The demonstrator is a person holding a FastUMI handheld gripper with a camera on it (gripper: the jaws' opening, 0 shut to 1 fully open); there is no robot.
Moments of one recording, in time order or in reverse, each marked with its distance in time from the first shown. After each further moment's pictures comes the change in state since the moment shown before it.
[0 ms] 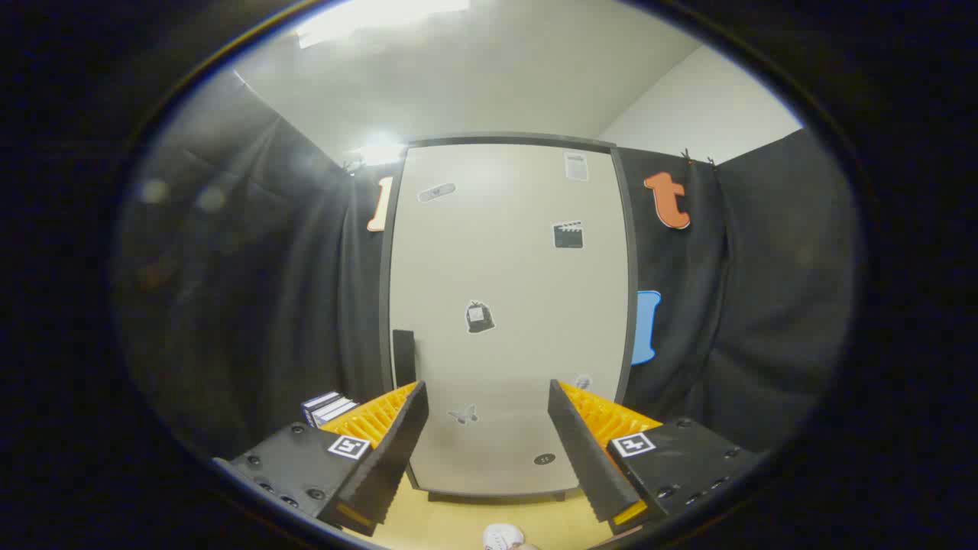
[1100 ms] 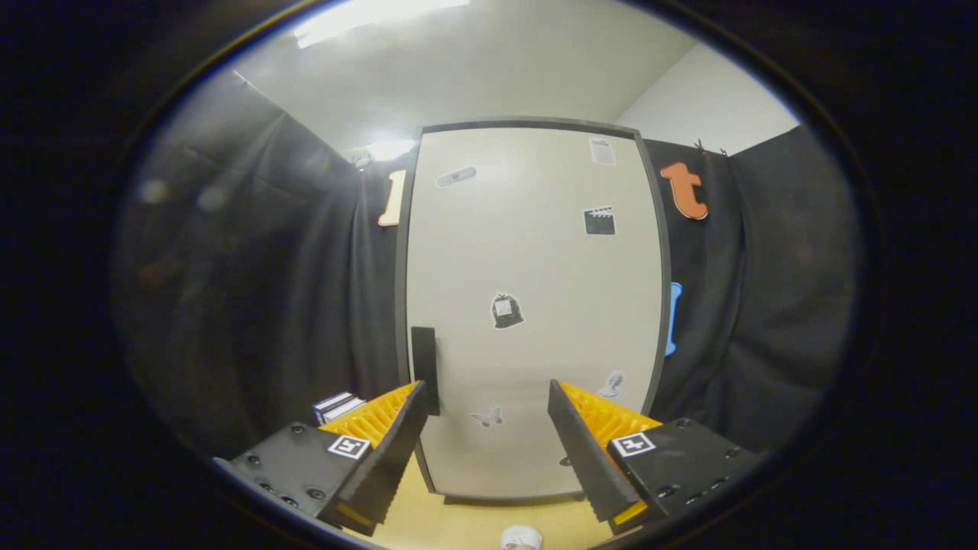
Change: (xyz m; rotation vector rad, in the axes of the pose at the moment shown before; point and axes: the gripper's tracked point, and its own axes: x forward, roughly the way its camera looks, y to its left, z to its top) arm 0.029 0.027 -0.011 0.016 0.024 0.034
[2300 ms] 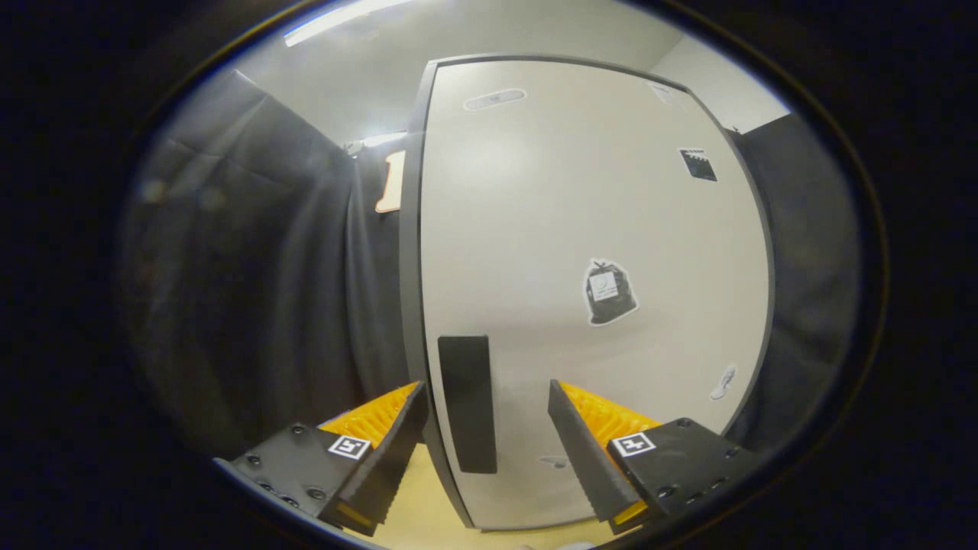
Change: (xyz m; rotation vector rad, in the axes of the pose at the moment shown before) arm 0.143 0.079 -0.041 0.042 0.015 0.005
